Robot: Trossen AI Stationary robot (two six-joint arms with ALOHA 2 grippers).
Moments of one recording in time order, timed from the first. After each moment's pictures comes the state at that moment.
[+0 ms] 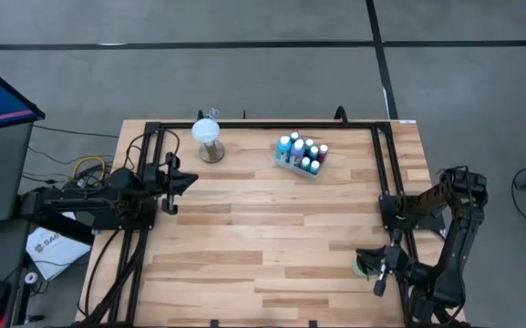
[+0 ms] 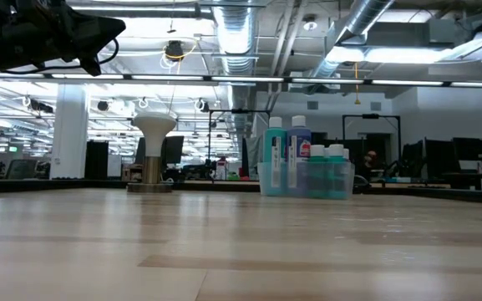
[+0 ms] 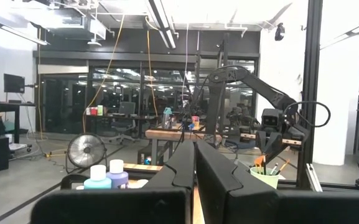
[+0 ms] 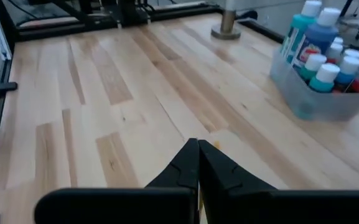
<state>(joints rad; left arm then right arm) 0.16 0.31 0.01 0.64 0.03 -0.06 1.36 1.64 1.05 -1.50 1.11 2.14</state>
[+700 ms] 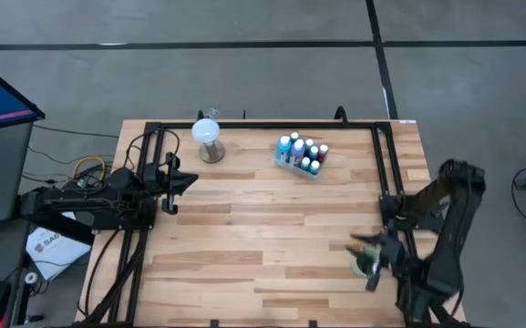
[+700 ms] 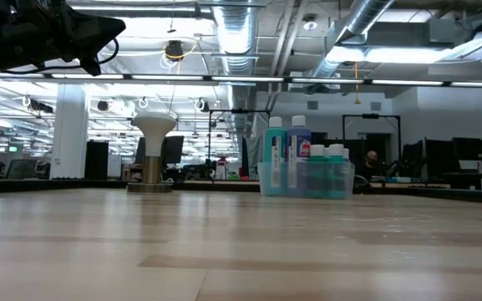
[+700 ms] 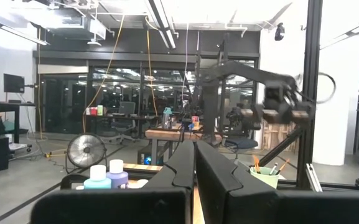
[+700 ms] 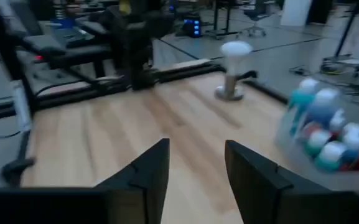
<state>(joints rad) 0.16 0.31 0.01 0.64 0.03 -0.06 1.20 1.56 1.22 -1.56 1.35 1.96</state>
